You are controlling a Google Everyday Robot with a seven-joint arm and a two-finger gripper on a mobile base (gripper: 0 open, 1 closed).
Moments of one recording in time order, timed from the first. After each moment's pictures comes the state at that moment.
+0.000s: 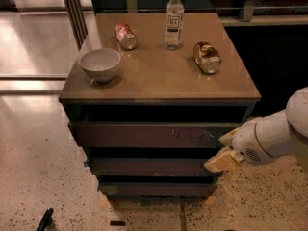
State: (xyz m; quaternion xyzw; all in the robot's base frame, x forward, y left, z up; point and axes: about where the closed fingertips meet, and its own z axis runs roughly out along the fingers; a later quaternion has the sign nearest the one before) arm 0.426 -0.176 0.748 -0.43 0.86 0.13 0.23
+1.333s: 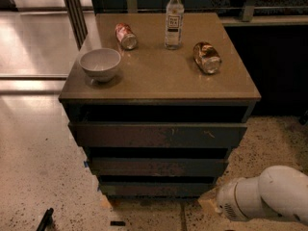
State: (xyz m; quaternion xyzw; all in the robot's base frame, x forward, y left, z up) arm 0.358 -0.150 0.617 -0.33 0.90 0.17 0.21
